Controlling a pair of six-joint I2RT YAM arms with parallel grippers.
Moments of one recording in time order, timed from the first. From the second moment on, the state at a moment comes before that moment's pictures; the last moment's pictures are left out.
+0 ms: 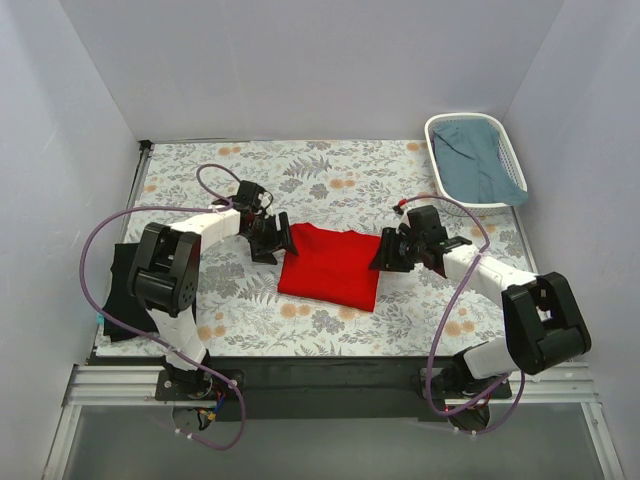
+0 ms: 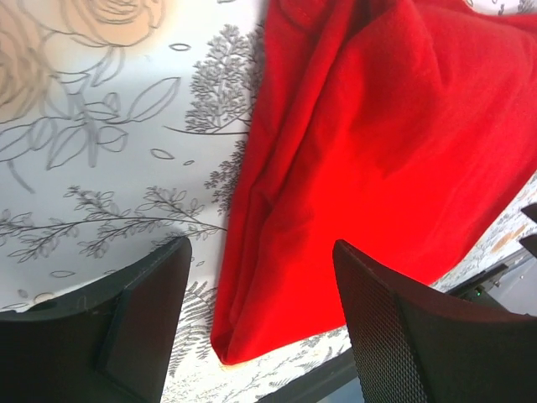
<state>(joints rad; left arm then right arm) -0.31 1.83 1.14 -0.50 0.39 -0.52 0.40 1.41 0.73 -0.19 -0.37 0.46</state>
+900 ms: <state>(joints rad) -0.40 1.96 1.31 -0.59 0.28 -0.71 0.40 1.44 0.77 -0.25 -0.32 0.44</state>
